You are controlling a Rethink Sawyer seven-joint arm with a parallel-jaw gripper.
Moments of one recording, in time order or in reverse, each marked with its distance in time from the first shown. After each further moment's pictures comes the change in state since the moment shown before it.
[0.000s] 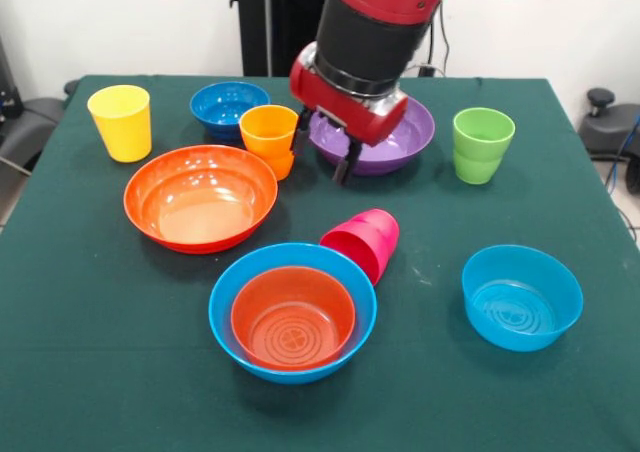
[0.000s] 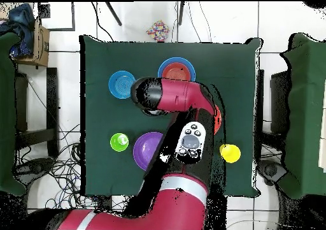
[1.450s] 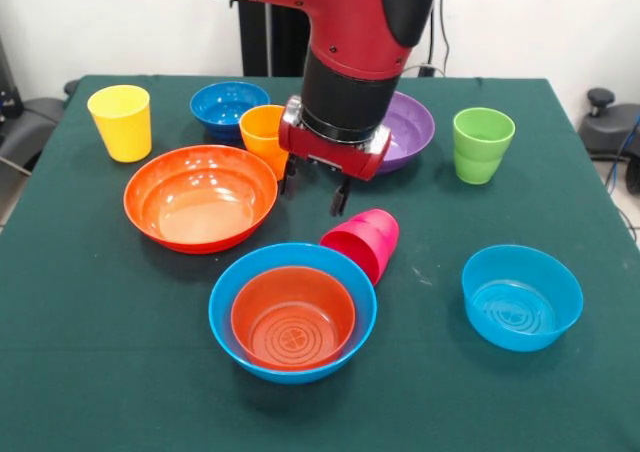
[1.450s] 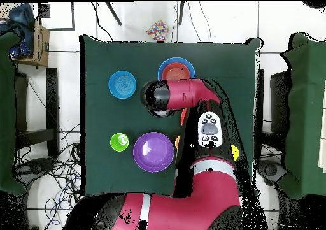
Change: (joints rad) arm -0.168 0.006 0.272 0.000 -0.287 0.000 -0.146
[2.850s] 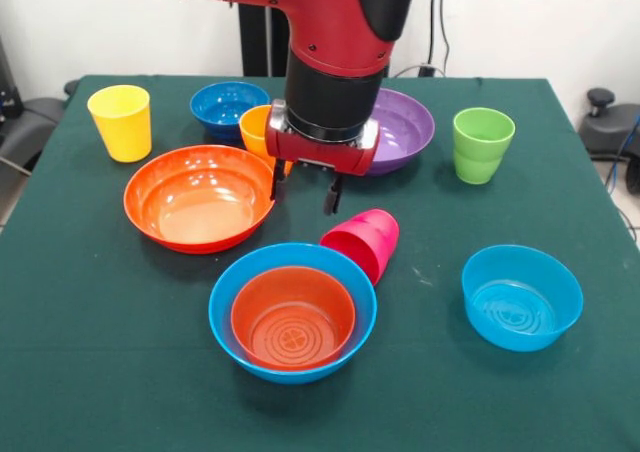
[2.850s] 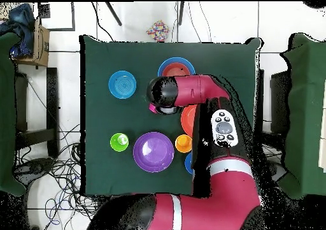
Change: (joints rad) arm -0.093 -0.027 0.116 0.000 -0.072 0.052 -0.142
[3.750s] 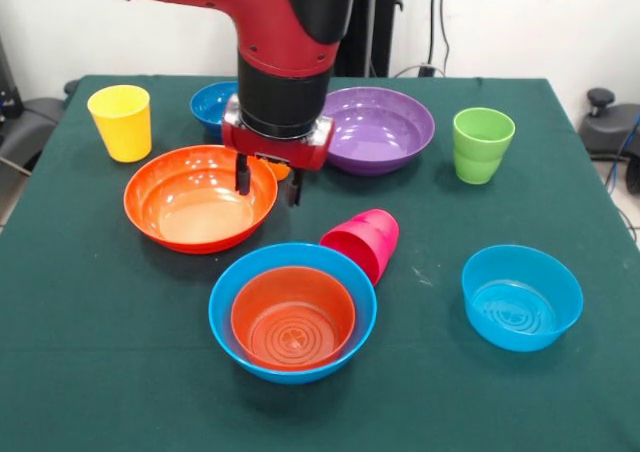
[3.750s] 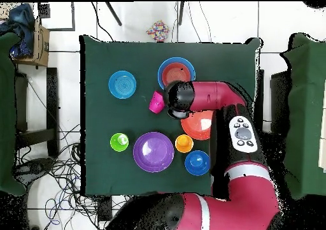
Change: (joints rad) arm -0.081 0.001 0.010 0.041 0.000 0.001 0.000
